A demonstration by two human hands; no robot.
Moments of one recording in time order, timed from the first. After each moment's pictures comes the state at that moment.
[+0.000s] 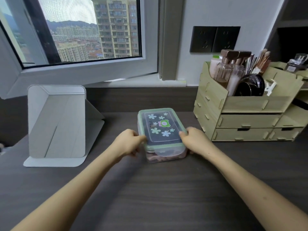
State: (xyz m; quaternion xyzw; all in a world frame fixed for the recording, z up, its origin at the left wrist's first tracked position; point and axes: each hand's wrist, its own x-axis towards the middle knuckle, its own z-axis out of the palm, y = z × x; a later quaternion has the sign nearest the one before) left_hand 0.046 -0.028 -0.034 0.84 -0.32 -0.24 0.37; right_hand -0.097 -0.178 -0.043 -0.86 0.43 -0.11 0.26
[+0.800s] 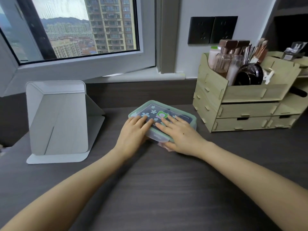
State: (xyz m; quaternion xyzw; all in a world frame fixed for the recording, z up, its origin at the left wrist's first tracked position) left_hand 0.084 -0.043 -0.088 0.69 -0.63 0.32 0.14; right_hand -0.083 -0.159 -0.065 -0.98 0.11 -0.13 -0.06
